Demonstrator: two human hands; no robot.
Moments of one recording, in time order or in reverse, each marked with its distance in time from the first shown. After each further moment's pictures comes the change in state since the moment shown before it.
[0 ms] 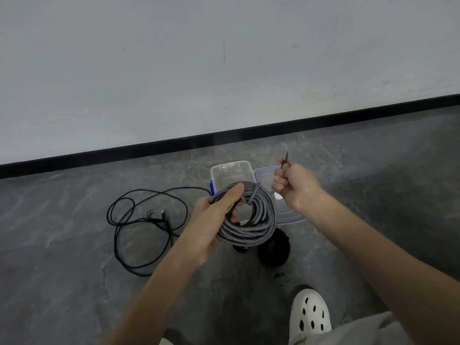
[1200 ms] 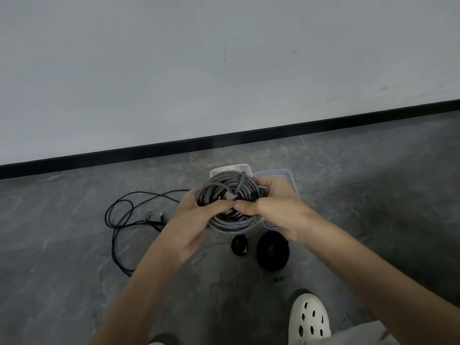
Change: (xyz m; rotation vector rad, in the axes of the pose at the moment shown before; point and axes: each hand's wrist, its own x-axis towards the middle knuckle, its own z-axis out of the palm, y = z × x) left_hand 0.002 0.008 -0.024 0.002 -0.134 0.184; right_hand -0.066 0.017 0.010 -0.709 -0.365 -0.158
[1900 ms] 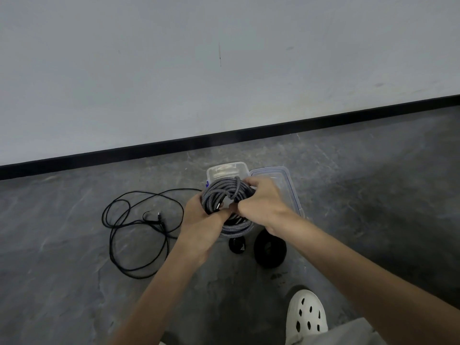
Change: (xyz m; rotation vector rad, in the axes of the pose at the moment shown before) left_hand 0.001 -0.018 0.028 0.142 0.243 0.054; right_hand 0.018 0.014 0.011 -0.274 0.182 0.005
